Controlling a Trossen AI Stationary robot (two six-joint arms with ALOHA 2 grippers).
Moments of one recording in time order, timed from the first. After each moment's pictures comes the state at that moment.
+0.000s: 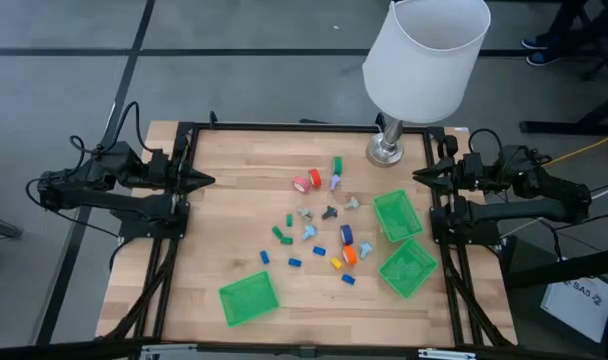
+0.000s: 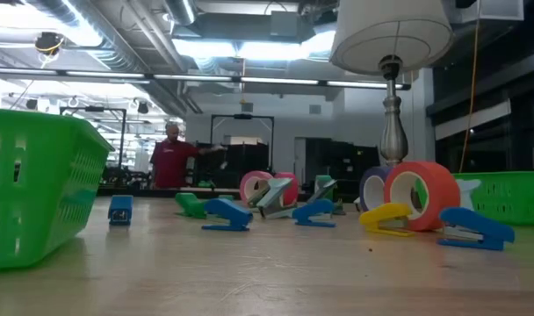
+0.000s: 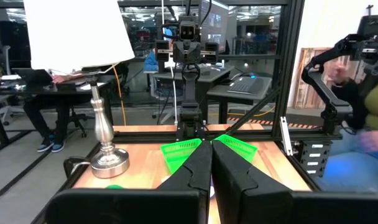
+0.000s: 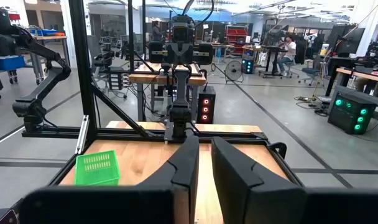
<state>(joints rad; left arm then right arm) 0.00 0.39 0.78 -0.39 0.00 0.00 0.00 0.39 0.78 -0.39 0.00 -0.03</state>
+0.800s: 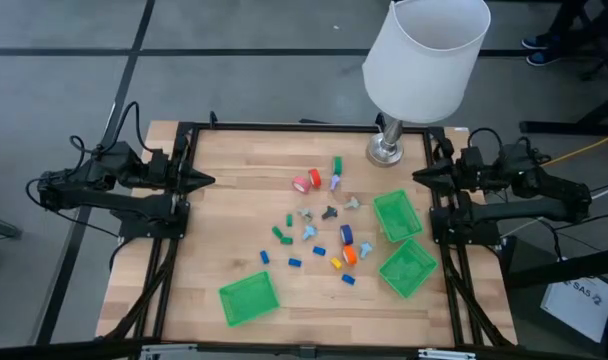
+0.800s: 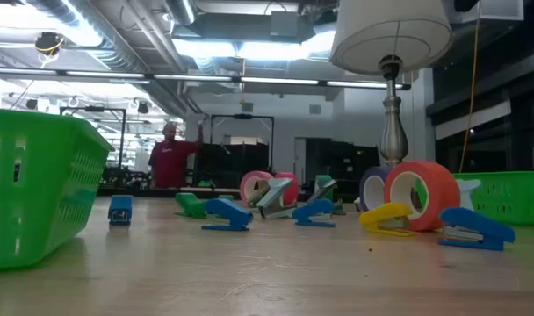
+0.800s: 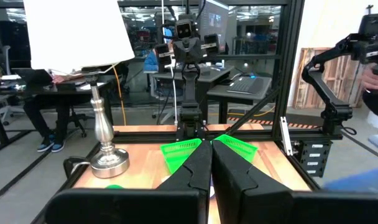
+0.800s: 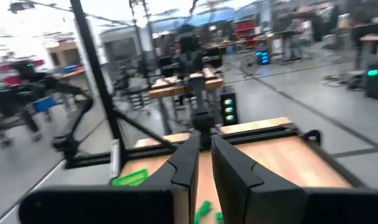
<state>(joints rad) 0.00 0.39 0.78 -0.39 0.00 0.00 0.00 0.41 0.78 -0.35 -0.05 0.19</state>
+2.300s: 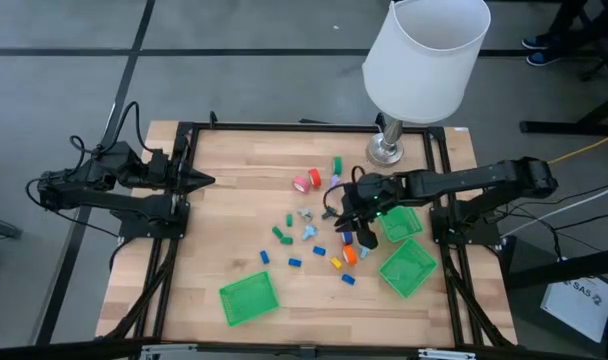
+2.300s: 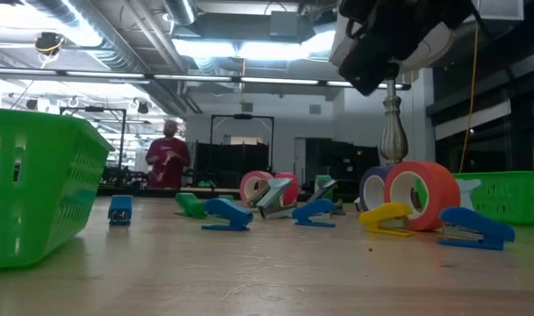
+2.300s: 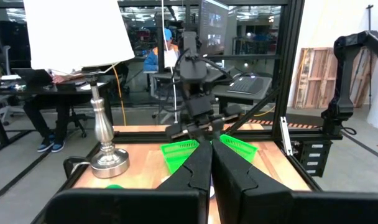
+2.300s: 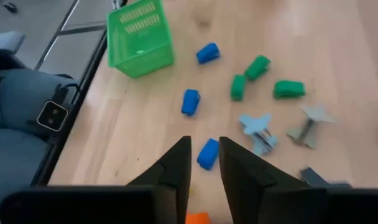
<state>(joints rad) 0.00 0.39 0.78 -0.39 0.00 0.00 0.06 1.35 0.90 -0.26 -0.28 0.13</state>
